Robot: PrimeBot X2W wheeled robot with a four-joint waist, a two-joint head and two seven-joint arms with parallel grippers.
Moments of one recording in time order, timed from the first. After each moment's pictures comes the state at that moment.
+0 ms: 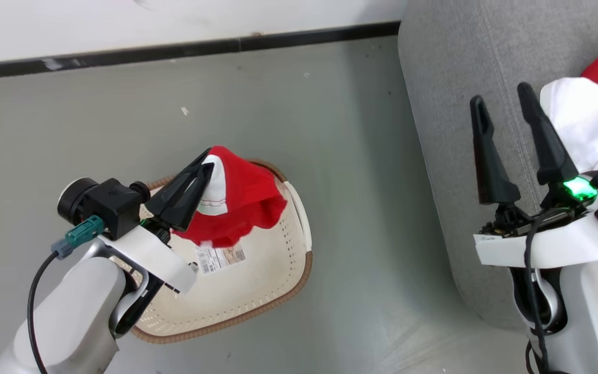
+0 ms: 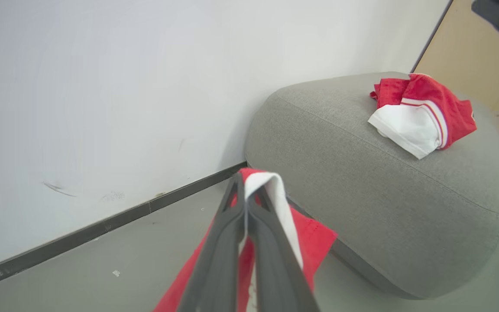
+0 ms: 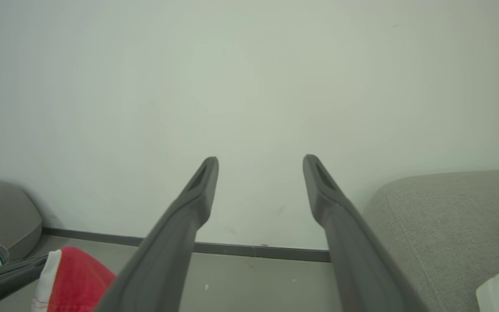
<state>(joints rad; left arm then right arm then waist) -0.57 0.36 -0.62 0.20 -0.60 -0.12 -0.25 -0.29 -0.04 0.05 -0.18 0.20 0.12 -0.26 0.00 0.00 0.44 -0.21</state>
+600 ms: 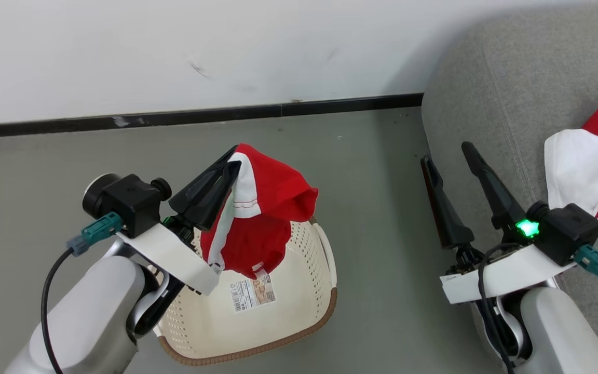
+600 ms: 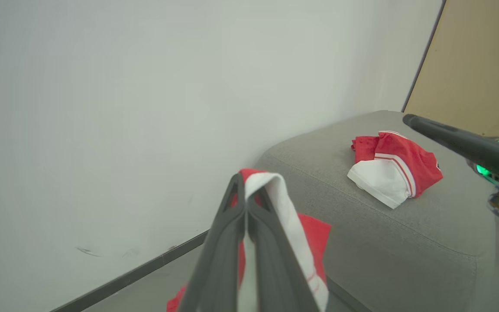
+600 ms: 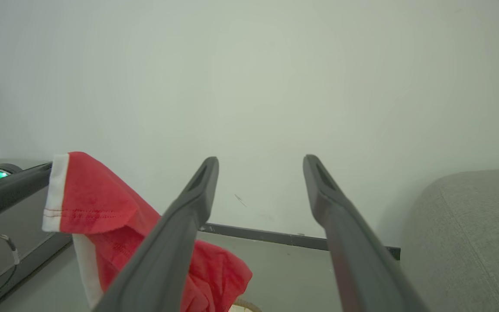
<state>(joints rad) -0.57 0.33 -0.63 0.11 -0.63 -0.12 -0.21 -0.24 -0.04 0.15 -0.06 0.19 0.12 -0.26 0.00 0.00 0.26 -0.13</state>
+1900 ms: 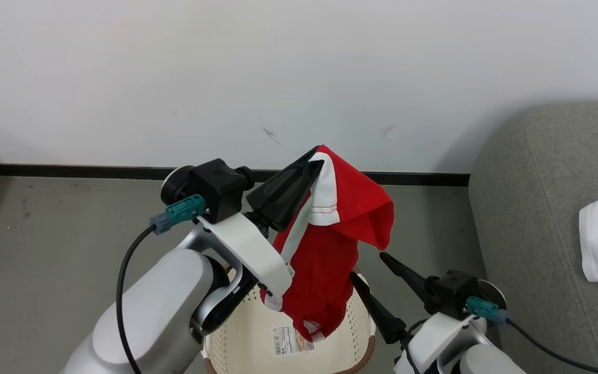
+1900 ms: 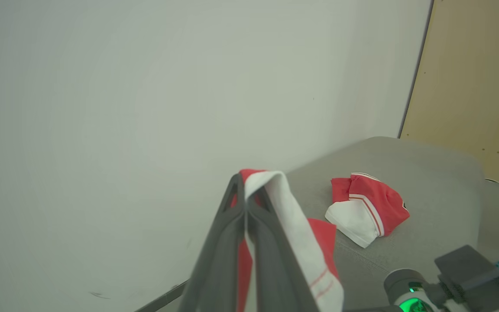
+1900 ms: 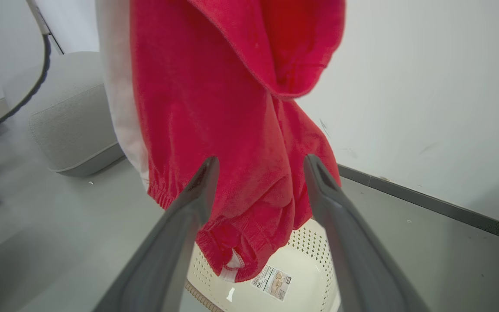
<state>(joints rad) -0.63 0.18 -0.71 0.05 -0.68 -0.05 -0.04 -0.21 -0.10 0.49 0.27 0.24 0.12 -0.26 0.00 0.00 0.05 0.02</state>
